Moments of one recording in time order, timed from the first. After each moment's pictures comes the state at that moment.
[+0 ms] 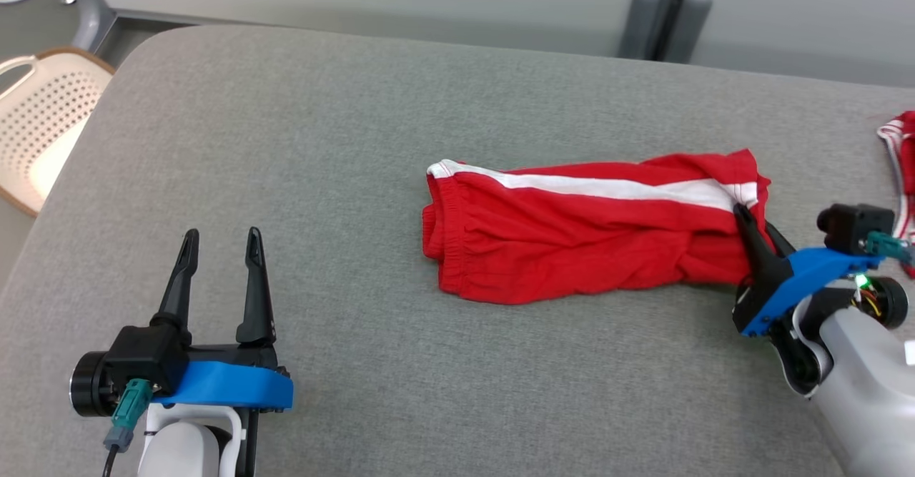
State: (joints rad) left arm -0.17 0.05 0.01 0.22 -0.12 -0.11 -0.26; right arm -0.69 -0.33 0.44 0.99 0.70 0.13 -0.24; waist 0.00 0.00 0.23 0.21
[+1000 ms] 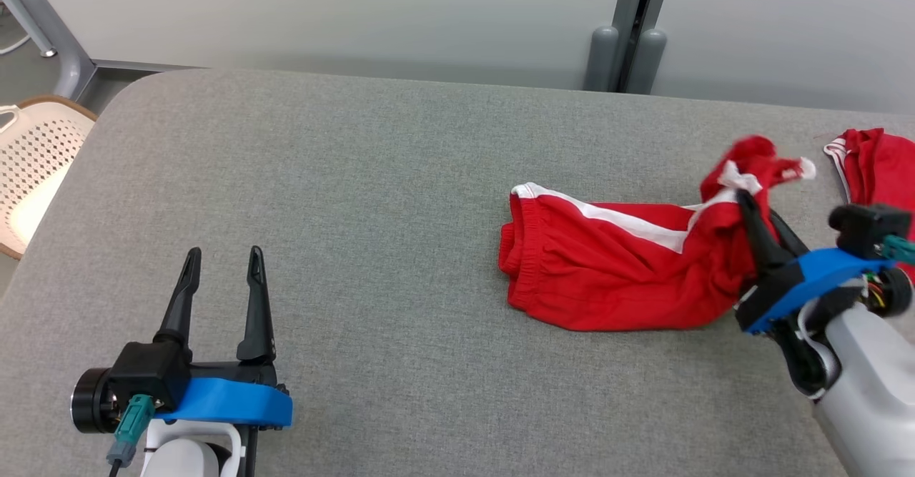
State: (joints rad) left arm -0.13 0.05 0.02 0.21 -0.10 -0.12 -0.26; right arm -0.57 -0.39 0.40 0.78 0.71 0.13 -0.26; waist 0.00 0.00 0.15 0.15
